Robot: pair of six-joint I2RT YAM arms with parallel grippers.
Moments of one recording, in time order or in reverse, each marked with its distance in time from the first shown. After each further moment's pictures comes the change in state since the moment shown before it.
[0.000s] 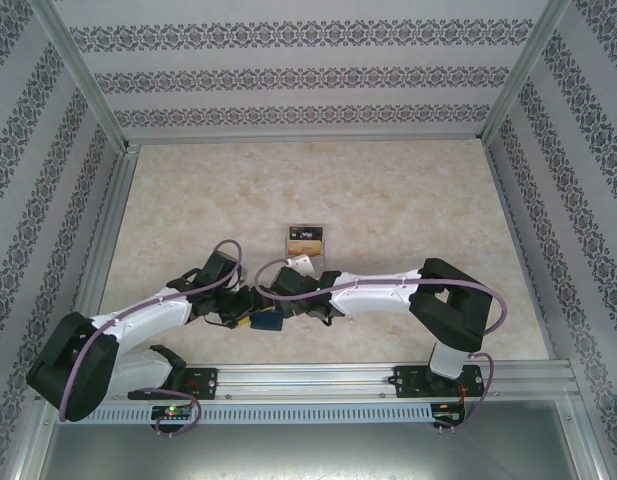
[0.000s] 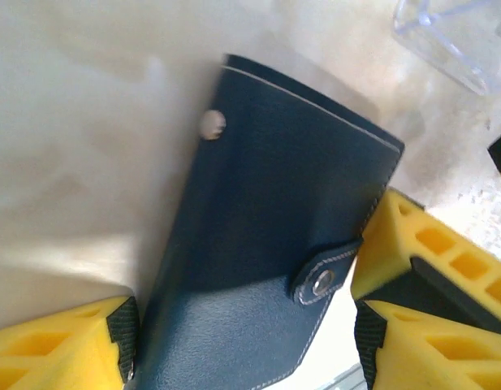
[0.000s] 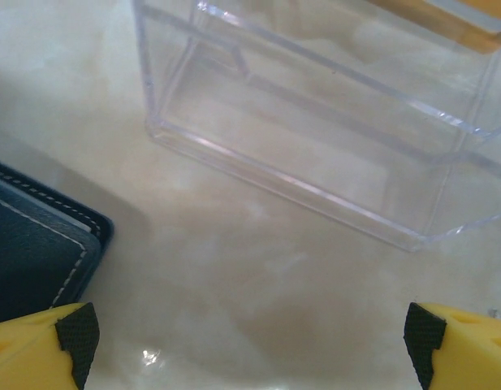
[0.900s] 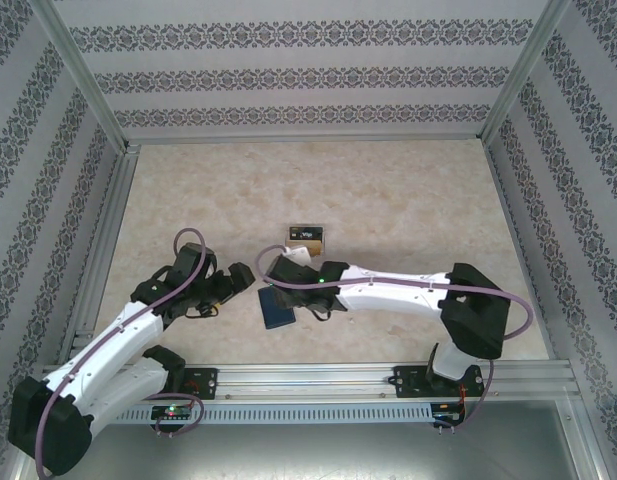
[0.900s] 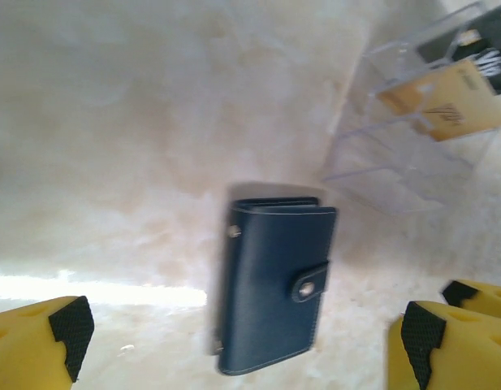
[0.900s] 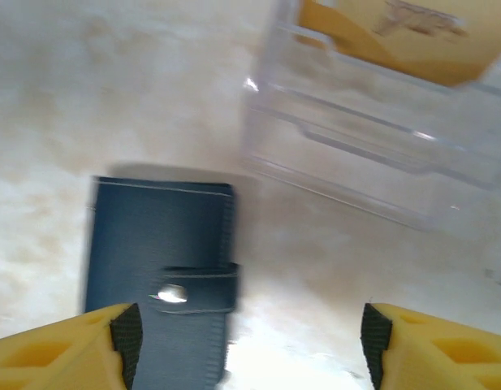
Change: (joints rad) left arm 0.110 -0.322 0.112 -0.335 -0.254 -0.003; right arm 0.043 -0.084 0.156 -0.164 -0.063 0.109
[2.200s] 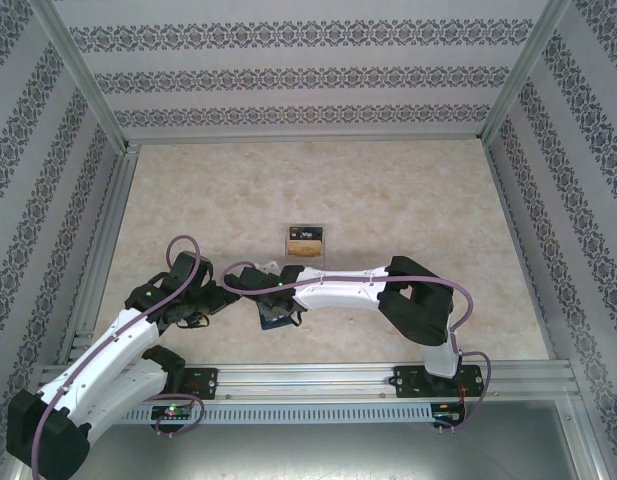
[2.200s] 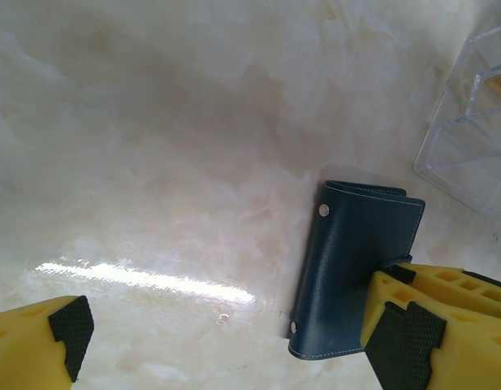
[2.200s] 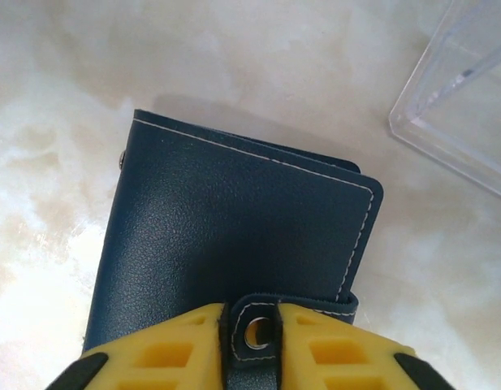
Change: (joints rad) left arm 0.004 -0.061 -0.011 -0.148 -0.076 0.033; right arm 0.039 0.288 0.196 -0.080 -0.085 -0.072
